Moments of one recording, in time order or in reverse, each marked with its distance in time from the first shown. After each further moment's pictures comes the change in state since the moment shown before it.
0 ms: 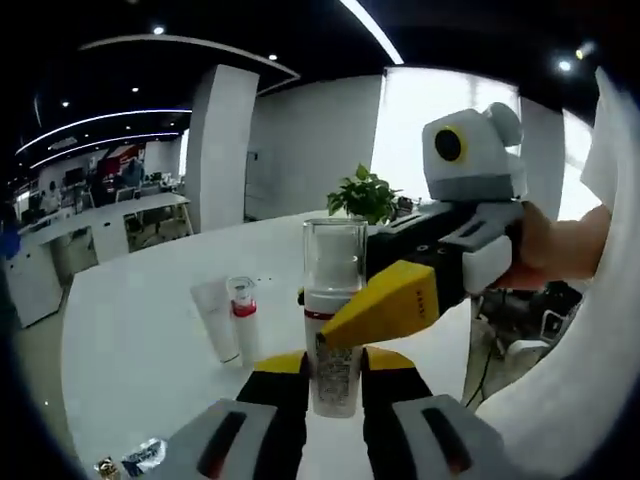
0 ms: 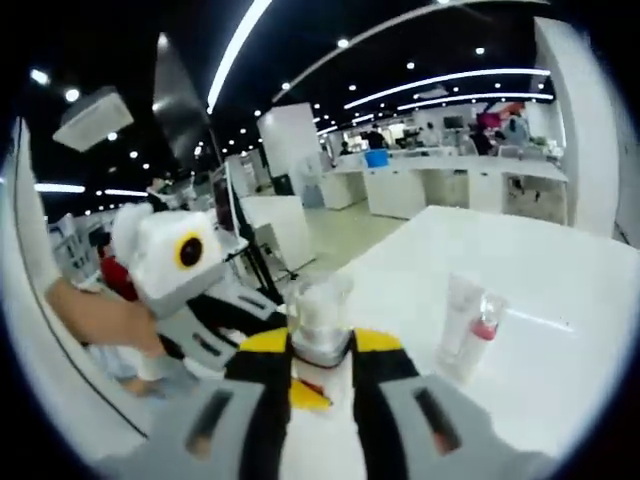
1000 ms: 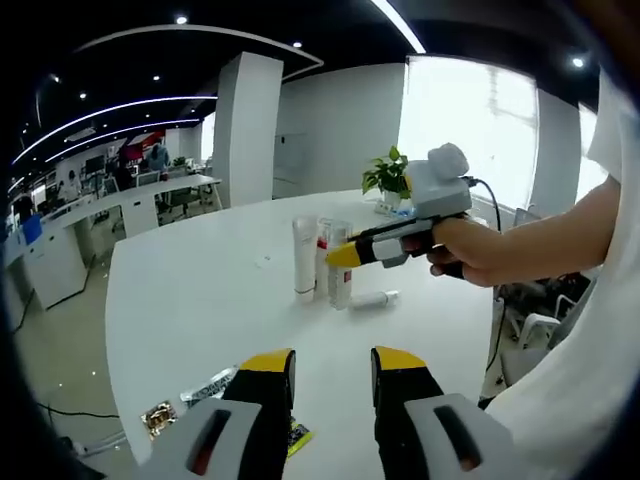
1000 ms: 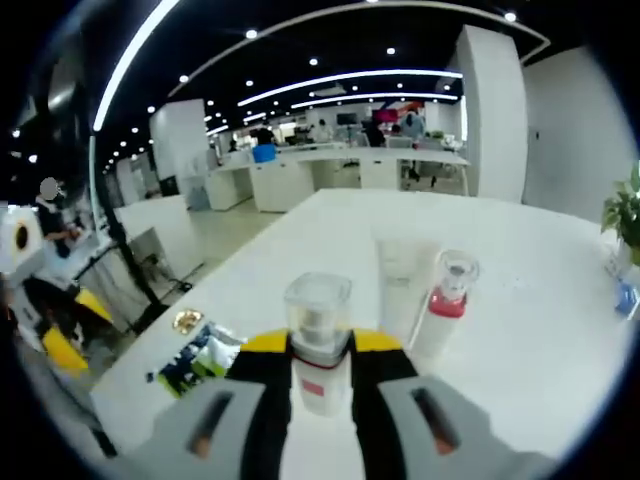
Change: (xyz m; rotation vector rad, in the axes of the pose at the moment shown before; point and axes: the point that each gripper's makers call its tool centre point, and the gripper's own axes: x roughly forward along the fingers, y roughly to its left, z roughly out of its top) left arm -0.116 0.102 -0.087 -0.050 0.050 0.116; right arm 0.099 -0.116 -0.062 0.116 -0.011 -0.569
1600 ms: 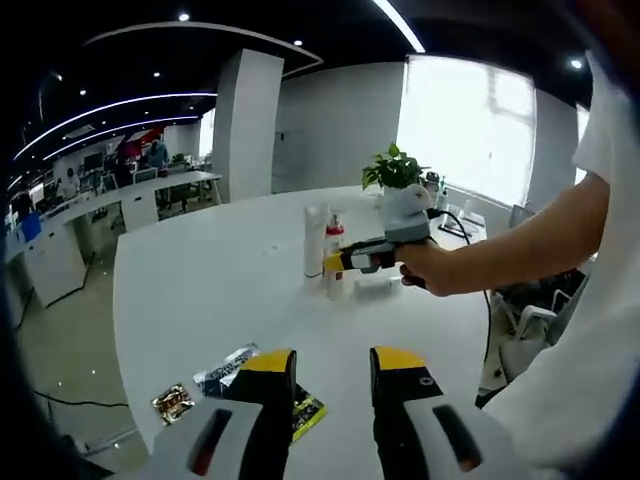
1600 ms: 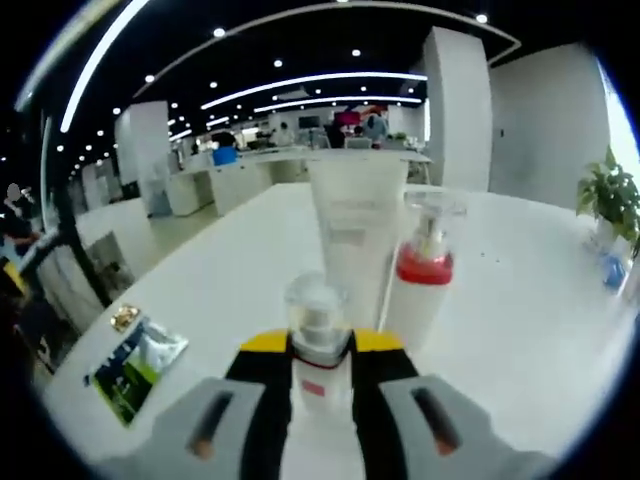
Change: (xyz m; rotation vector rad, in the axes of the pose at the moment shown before) left arm -0.019 0.017 -0.021 0.003 0.019 -0.007; right arm 0.045 -0.042 -0.036 0.012 -0.049 -0.130
